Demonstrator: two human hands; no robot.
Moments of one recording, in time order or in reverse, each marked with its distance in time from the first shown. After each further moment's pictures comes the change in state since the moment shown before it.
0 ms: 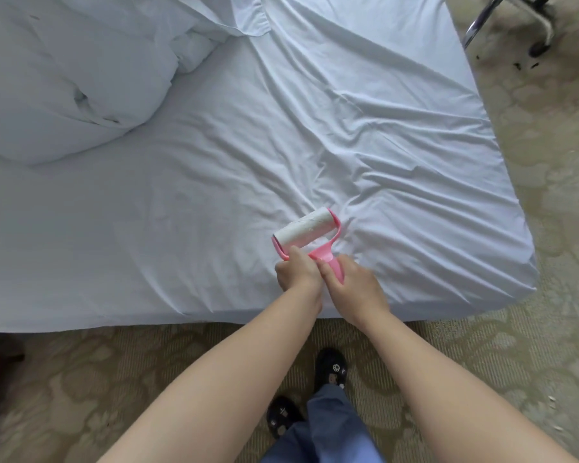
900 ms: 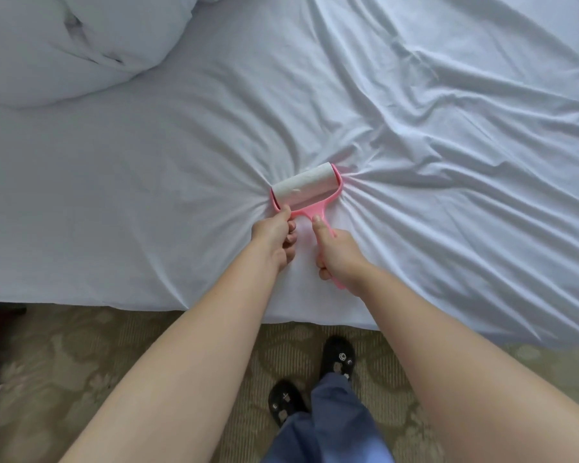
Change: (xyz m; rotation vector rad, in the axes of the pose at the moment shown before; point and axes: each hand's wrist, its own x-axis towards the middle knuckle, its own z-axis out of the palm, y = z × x) left_hand 0.119 0.069 -0.041 -0.057 -0.178 -0.108; right_hand 0.096 -0.061 0.055 0.525 -0.397 0.254
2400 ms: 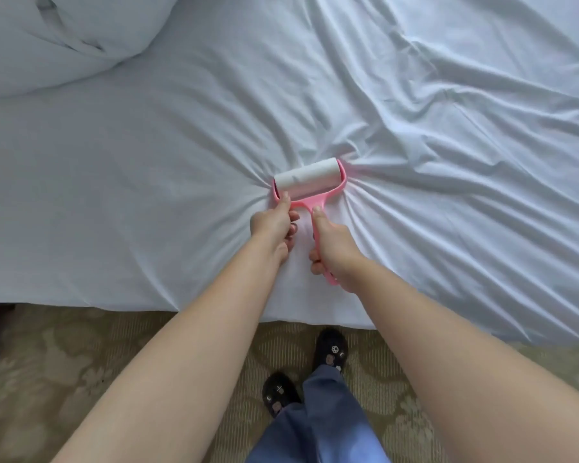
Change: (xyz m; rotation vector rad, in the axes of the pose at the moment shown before) left_hand 0.004 0.003 0.014 0.025 0.049 0.086; right_hand 0.004 -0.011 -0.004 0.118 0.028 0.143
